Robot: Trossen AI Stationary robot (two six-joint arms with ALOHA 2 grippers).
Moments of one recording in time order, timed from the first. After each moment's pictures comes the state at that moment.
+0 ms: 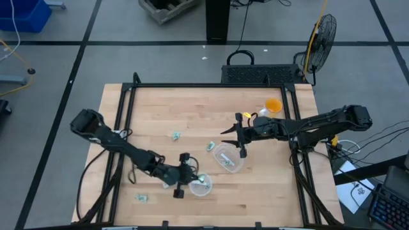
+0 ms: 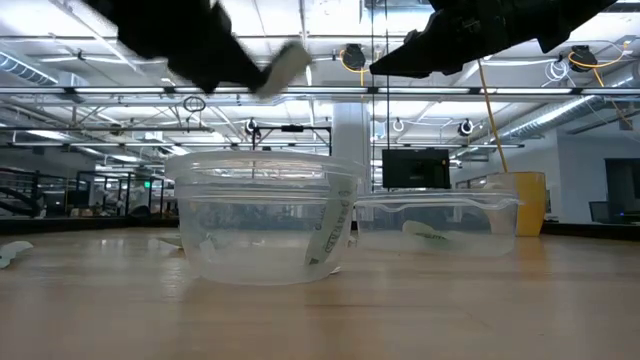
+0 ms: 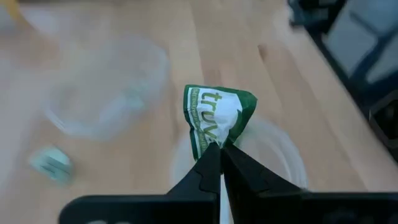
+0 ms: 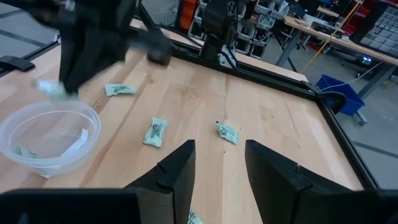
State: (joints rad) left arm -0.50 1.63 0.89 0.10 -0.28 -0.21; right arm 0.05 1.22 0.64 0.27 0.03 -0.27
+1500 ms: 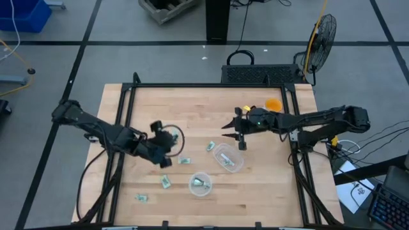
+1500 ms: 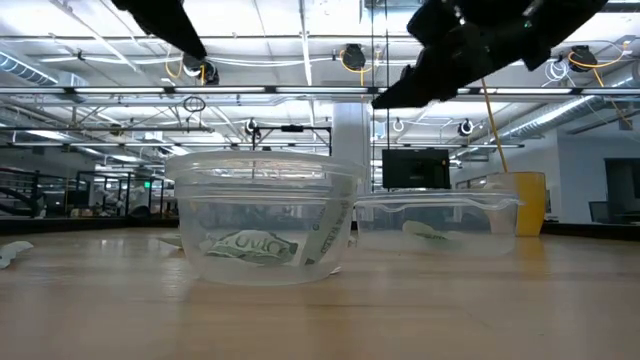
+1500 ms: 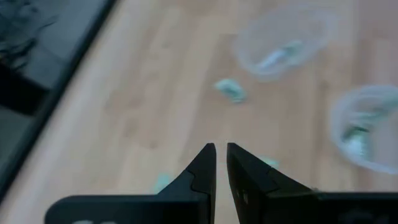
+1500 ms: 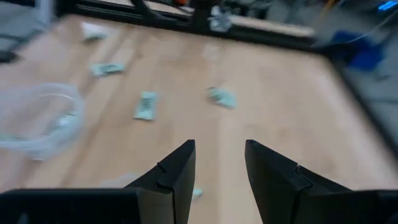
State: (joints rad) left arm -0.40 1.27 1.09 -0.79 -0.57 -0.43; right arm -0.11 1.25 0.64 0.19 -0.12 -0.18
